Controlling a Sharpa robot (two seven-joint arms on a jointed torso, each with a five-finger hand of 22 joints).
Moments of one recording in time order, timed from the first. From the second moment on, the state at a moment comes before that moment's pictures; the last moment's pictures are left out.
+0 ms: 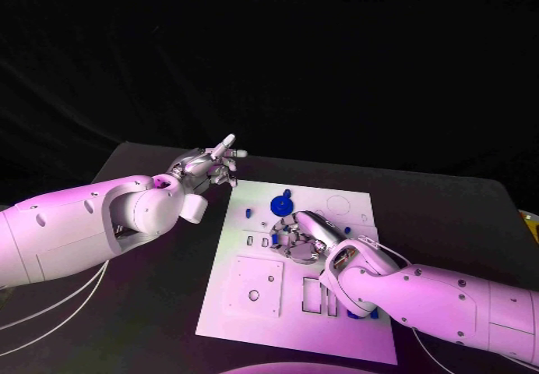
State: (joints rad) left arm 1.19 -0.98 -0.02 1.55 0.08 -0.19 0.28; left_hand 1.31 0.18 -0.23 0.29 0.19 0.87 0.19 0.28 0.20 0.96 0.11 0.95 0.56 1.26 0.04 1.20 0.89 0.17 0.96 0.14 1.03 0.50; right arm 1.04 -0.55 -0.17 1.48 -1.25 -0.61 -0.03; right_hand 1.22 -0.14 0.51 -0.07 0.05 0.96 0.13 0.28 0.36 1.34 0.05 1.27 1.21 1.46 -0.03 1.52 1.31 0.07 1.44 0.08 1.36 1.31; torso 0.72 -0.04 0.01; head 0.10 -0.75
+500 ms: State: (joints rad) left arm 1.19 -0.98 -0.02 1.55 0.08 -0.19 0.28; left_hand 1.31 0.18 -0.23 0.29 0.19 0.87 0.18 0.28 0.20 0.96 0.11 0.95 0.56 1.26 0.04 1.20 0.89 0.17 0.96 0.14 1.03 0.50; right arm 1.05 -0.55 -0.16 1.48 -1.26 -0.60 -0.04; right_hand 1.22 -0.15 0.50 -0.08 0.05 0.94 0.15 0.26 0.35 1.32 0.06 1.26 1.20 1.46 -0.02 1.52 1.31 0.07 1.44 0.08 1.36 1.31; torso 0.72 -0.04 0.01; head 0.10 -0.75
